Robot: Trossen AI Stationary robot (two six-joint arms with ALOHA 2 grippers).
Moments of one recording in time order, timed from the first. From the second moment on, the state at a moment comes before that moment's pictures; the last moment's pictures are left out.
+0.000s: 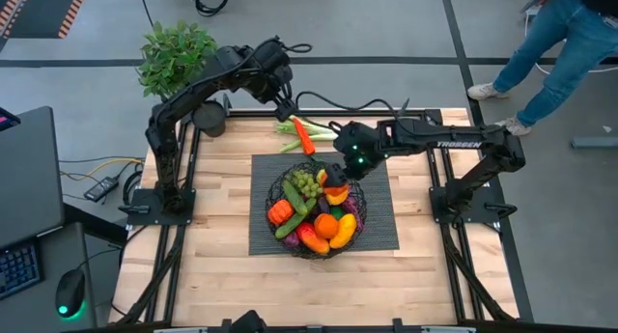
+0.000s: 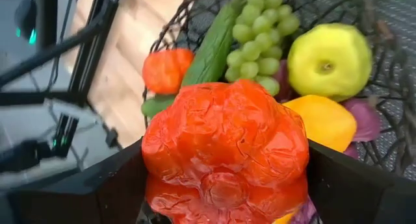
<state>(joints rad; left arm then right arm) 0.54 1.90 2.25 -1.39 -0.07 -0.08 -0.06 1.52 1.50 -0.90 -0.18 1.00</state>
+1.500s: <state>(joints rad) 0.51 2.24 2.25 -1.43 -0.06 -0.38 0.05 1.42 1.50 -1.10 0.08 0.99</state>
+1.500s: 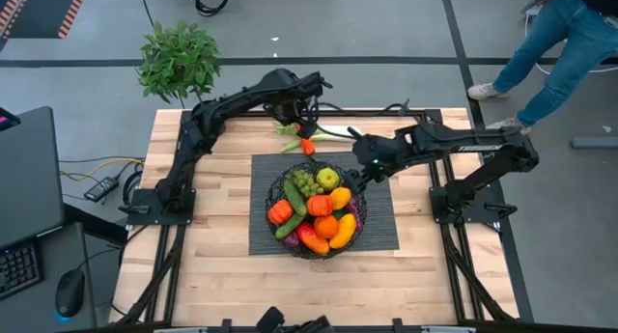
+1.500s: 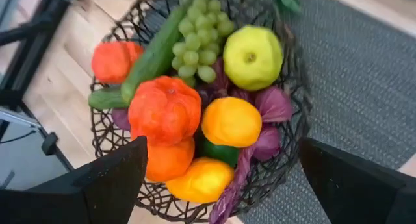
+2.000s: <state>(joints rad) 0.45 2.29 2.25 -1.31 -0.23 0.72 0.02 1.30 1.50 -1.21 0.29 0.98</state>
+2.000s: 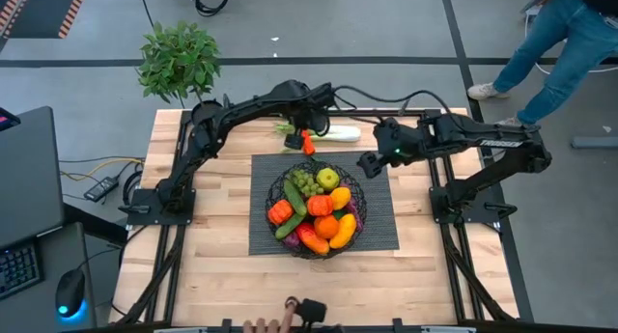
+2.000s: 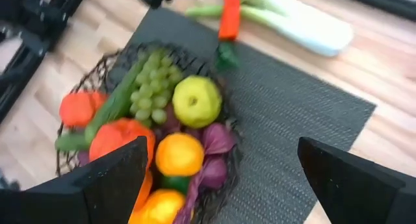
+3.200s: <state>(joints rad) 0.46 2.47 2.25 -1.25 -0.24 0.84 -0.03 1.29 1.50 -1.22 0.24 0.91</state>
